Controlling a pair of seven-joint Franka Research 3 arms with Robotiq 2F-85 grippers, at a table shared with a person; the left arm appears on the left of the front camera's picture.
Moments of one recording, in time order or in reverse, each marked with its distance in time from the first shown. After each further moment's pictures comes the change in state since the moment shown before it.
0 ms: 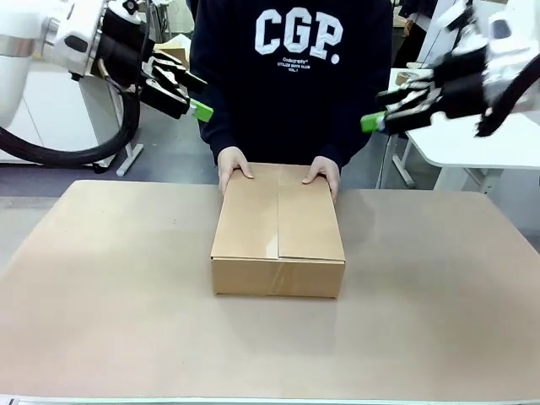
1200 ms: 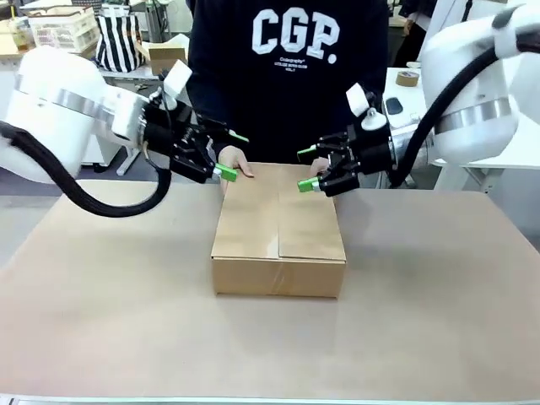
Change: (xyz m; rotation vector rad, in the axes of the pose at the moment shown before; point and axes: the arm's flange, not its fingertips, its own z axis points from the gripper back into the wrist) left arm -0.102 0.009 -0.109 -0.330 -0.300 -0.166; right arm -0.070 0.002 -0.146 0.386 -0.114 0.183
